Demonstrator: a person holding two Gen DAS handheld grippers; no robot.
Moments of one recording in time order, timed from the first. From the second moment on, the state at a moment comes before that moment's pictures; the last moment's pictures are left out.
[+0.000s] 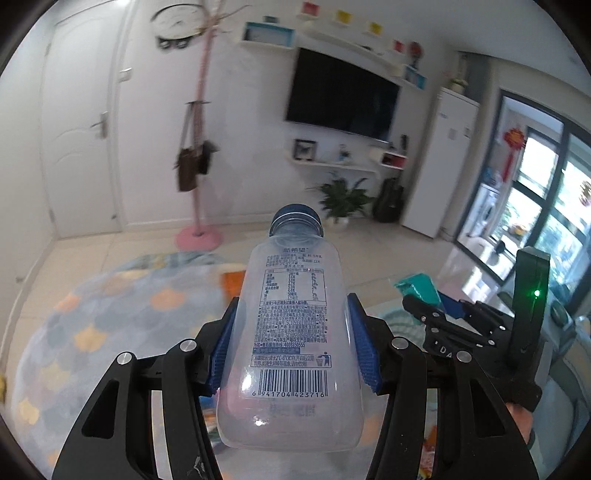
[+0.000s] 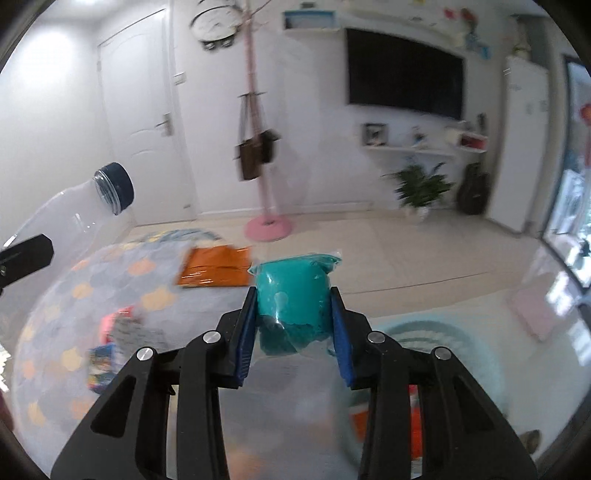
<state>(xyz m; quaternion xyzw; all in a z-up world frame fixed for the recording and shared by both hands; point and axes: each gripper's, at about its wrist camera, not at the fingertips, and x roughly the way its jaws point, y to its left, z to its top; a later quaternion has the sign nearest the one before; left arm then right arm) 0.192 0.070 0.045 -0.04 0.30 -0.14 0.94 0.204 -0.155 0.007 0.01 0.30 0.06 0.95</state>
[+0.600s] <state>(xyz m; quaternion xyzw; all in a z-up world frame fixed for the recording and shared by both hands) 0.251 -0.118 -0.051 0.00 0.42 -0.26 0.87 0.204 -0.334 -0.051 0.11 0.37 -0.06 0.92</state>
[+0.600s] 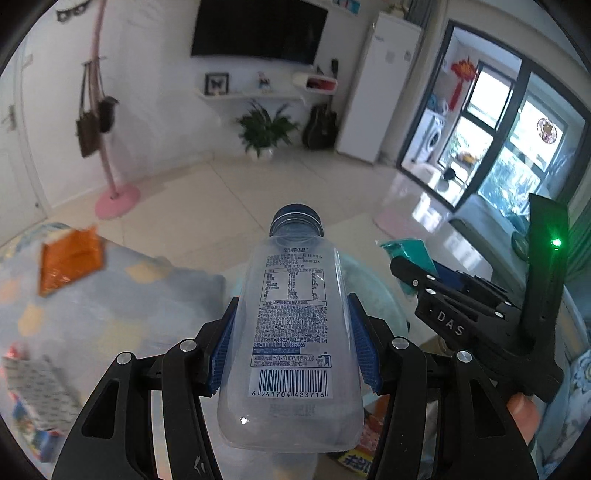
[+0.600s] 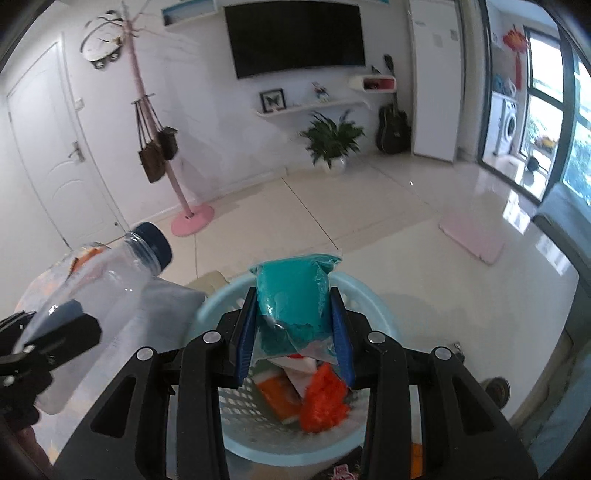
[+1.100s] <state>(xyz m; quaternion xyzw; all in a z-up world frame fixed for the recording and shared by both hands) 0.250 -0.099 -0.058 -0.02 0.42 -0.24 0.88 0.213 -0.333 -0.089 0.14 0.42 -0.03 0.90</state>
